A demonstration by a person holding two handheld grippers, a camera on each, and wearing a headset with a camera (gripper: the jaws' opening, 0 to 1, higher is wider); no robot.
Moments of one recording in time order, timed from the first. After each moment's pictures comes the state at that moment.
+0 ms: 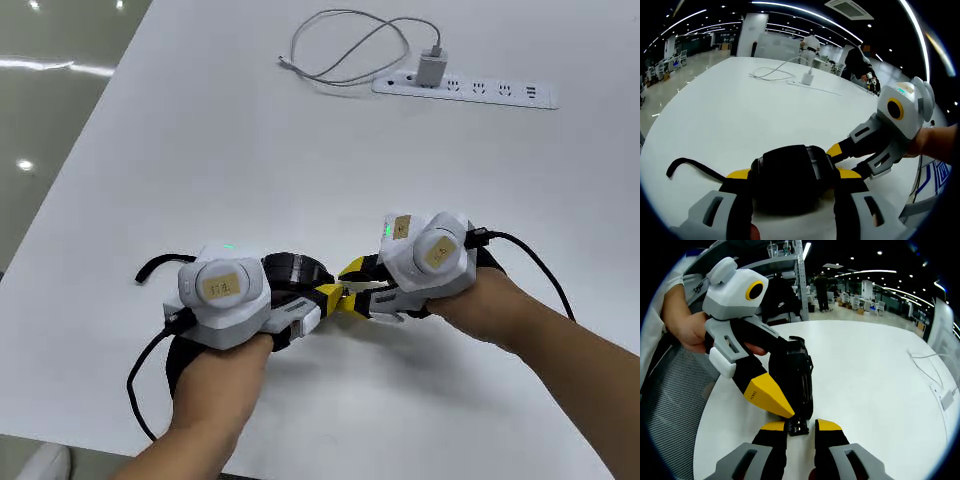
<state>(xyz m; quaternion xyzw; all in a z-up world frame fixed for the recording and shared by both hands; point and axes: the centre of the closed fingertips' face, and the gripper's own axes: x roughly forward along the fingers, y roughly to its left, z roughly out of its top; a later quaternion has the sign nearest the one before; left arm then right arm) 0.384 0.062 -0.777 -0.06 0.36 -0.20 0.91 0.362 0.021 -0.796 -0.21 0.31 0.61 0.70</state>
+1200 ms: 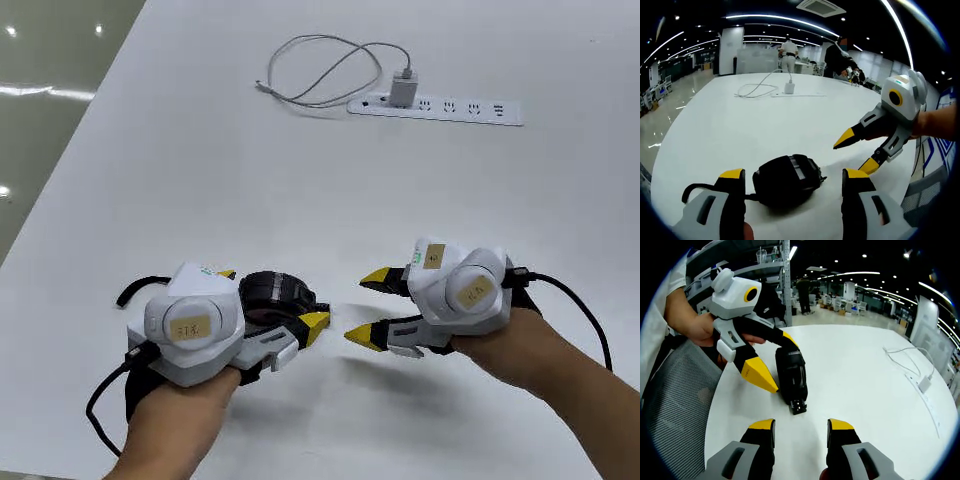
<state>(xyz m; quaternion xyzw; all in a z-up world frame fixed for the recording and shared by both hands) 0.376 0.060 -0.746 0.02 0.30 -0.27 0.91 0.349 -0.027 -0.767 -0.20 0.30 0.54 0.76</state>
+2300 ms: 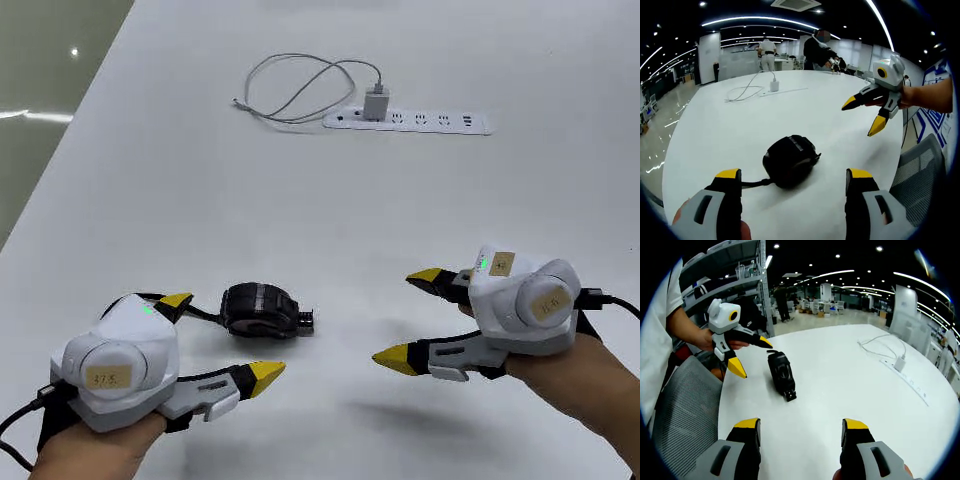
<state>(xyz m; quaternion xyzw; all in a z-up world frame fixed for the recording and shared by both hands) 0.342 0.092 -0.734 0.08 0.30 -0.34 0.89 0.334 -0.085 -0.731 -0.14 0.31 0.48 0.81</state>
